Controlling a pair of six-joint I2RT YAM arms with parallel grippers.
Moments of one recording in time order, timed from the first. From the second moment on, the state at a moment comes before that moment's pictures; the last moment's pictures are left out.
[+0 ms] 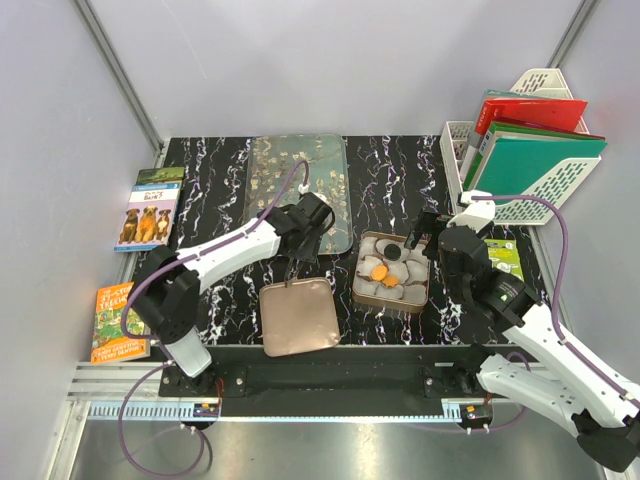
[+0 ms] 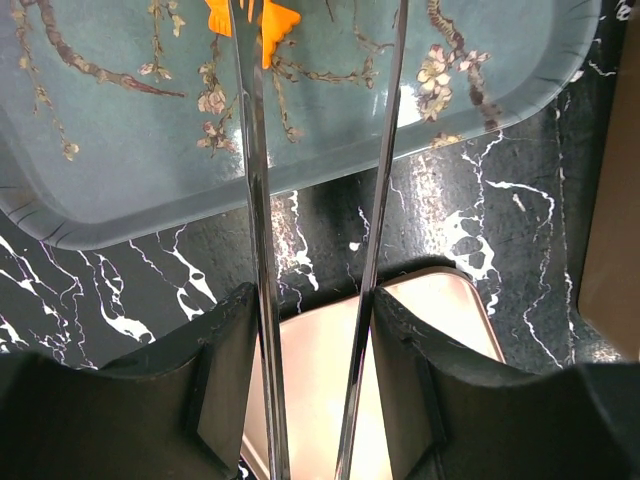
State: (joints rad) left arm -0.75 1.68 1.25 -0.69 -0.29 -0.41; right arm 0.73 0.79 0.88 -0.46 0.72 0.51
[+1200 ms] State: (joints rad) left arm -0.70 1.55 1.25 -0.75 -0.35 -0.45; right arm 0.73 0.76 0.86 -0.45 0.72 0.51
